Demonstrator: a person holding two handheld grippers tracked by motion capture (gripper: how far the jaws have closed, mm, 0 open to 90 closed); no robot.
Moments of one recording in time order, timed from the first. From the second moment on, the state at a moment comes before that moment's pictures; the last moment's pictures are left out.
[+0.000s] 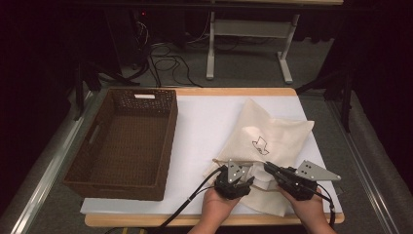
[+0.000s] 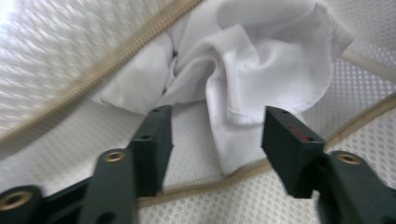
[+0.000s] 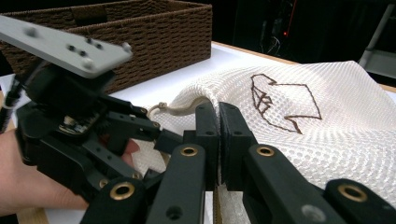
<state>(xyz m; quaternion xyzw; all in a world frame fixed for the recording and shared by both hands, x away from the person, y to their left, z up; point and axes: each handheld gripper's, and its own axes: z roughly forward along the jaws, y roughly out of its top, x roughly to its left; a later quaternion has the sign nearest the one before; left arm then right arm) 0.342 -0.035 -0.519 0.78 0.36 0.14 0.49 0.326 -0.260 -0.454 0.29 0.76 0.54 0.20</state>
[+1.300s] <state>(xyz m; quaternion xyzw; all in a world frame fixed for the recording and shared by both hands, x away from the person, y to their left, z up) 0.334 -0.035 -0.507 0.79 0.35 0.15 0.48 0.327 -0.262 -0.456 0.30 0.76 0.54 0.20</state>
